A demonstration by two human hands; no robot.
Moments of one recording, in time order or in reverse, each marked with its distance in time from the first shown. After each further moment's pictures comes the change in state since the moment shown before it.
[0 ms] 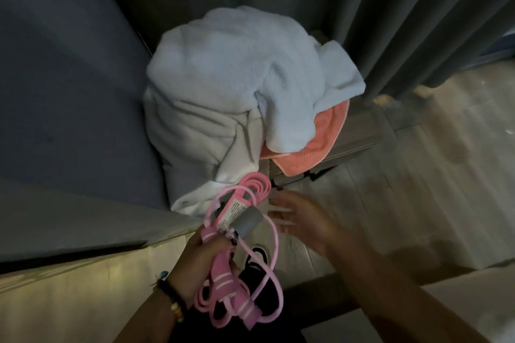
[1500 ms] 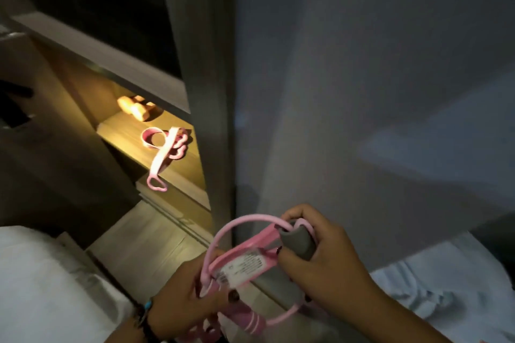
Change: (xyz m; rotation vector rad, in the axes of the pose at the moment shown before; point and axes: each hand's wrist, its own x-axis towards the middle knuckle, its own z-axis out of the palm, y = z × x) left_hand -0.327 0.049 -0.220 0.373 0.545 0.591; right_hand -0.288 -0.098 0.392 -1.018 -0.674 -0.860
